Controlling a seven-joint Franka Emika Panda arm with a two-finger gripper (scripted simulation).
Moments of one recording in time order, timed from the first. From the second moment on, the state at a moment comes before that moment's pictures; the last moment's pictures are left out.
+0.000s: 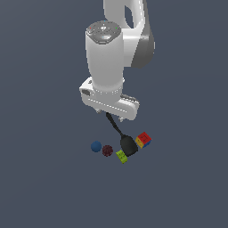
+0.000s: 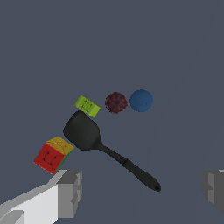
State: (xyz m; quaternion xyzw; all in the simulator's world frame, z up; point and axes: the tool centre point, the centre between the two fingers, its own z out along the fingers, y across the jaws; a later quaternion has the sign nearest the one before) arm 0.021 -0.017 0.244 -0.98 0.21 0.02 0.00
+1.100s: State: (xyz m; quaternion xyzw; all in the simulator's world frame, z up) arm 0.063 -0.024 0.151 -0.87 0.49 0.01 0.00
